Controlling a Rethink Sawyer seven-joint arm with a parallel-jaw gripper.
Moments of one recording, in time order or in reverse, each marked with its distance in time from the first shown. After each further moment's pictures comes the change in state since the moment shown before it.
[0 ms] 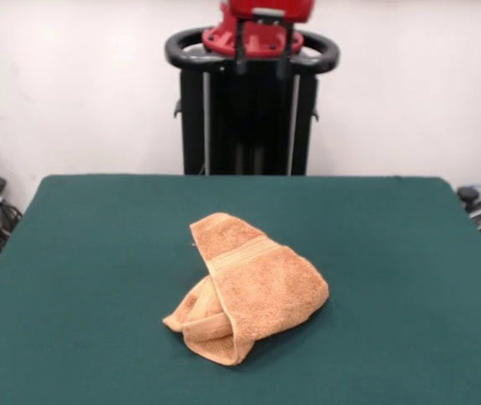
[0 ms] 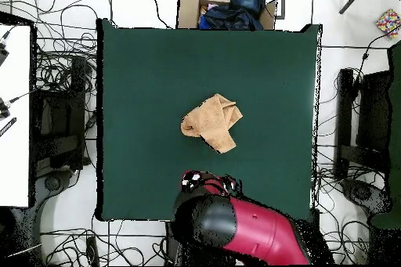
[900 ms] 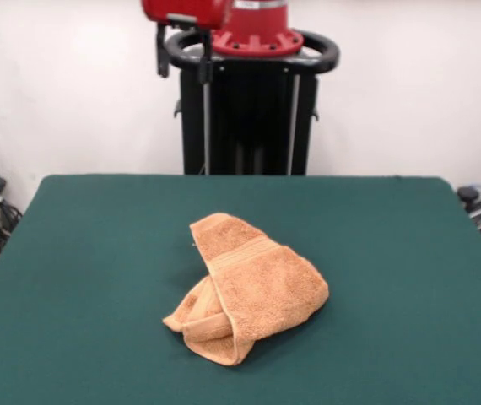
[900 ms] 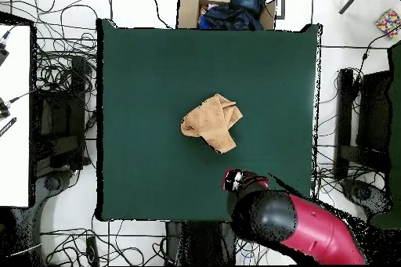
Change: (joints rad) arm -0.288 0.015 0.142 -0.030 -0.096 0.050 -0.002
